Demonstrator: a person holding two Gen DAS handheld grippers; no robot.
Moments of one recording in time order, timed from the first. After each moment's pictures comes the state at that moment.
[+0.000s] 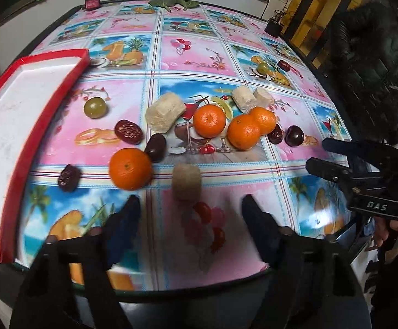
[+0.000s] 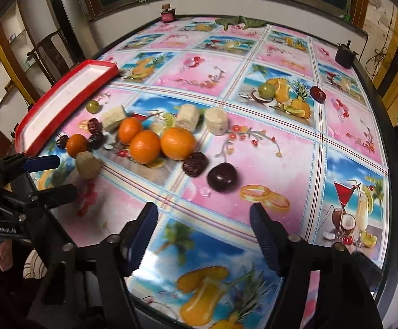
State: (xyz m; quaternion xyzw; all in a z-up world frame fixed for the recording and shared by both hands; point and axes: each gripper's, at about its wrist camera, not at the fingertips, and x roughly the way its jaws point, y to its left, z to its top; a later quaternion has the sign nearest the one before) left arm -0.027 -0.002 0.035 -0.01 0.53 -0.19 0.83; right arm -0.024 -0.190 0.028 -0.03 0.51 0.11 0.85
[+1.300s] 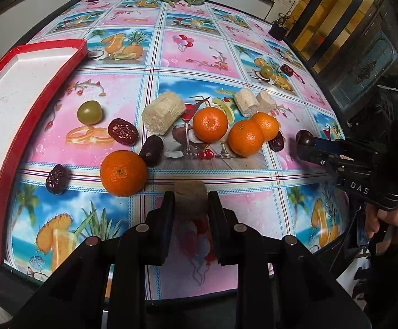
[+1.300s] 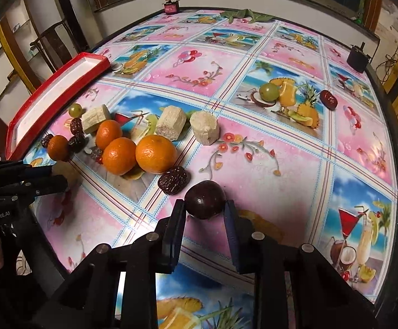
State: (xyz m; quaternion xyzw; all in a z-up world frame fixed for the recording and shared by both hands) left arm -0.018 -0.002 0.031 -0.03 0.54 -0.19 0.82; right arm 0.007 -0.196 0.015 -0.05 0.52 0.13 0.85
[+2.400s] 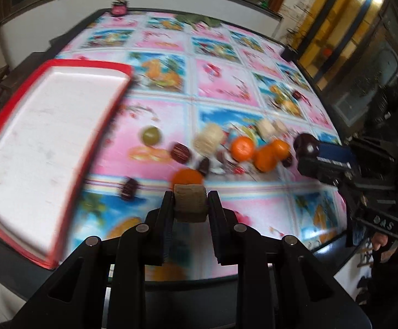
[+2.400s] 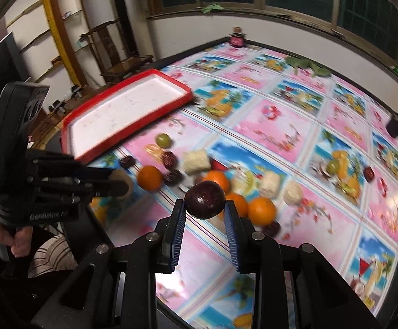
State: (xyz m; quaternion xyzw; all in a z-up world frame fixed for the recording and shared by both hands) left arm -0.015 0.063 0.075 -0.04 0.51 -0.16 0.84; right arm -0.009 -0.098 0.081 -0.09 0.45 0.25 0.85
